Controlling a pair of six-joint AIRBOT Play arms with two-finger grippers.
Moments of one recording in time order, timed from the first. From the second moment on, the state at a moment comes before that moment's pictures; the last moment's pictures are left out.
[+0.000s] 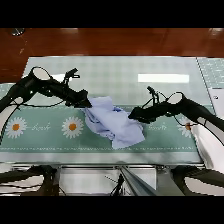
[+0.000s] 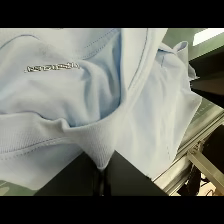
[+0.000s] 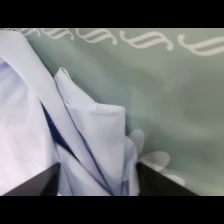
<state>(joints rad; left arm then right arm) -0.16 -1.47 1.10 0.79 -1.27 -1.36 0.23 -1.41 0.75 -0.75 0.93 1.35</state>
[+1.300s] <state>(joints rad) -0.07 -0.97 1.57 0.70 -1.01 -1.26 0.07 -1.19 1.98 -0.98 1.38 1.37</state>
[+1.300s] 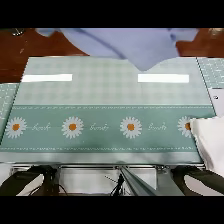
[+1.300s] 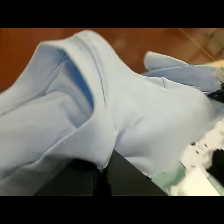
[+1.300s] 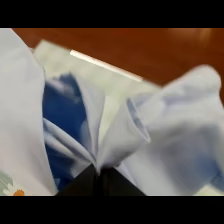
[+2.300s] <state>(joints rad) -0.11 -0.45 0.53 0.74 -1.11 -1.42 0.07 -0.67 1.05 -0.98 1.35 1.42</state>
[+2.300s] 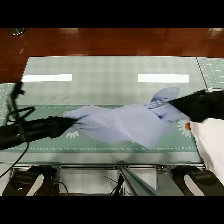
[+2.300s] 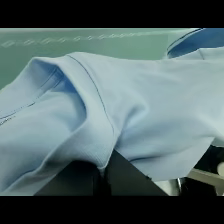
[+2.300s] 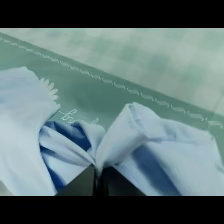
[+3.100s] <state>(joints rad) -0.01 -1.07 0.81 0.88 -1.03 -1.39 -0.10 -1.45 1.29 -0.85 1.19 1.29</state>
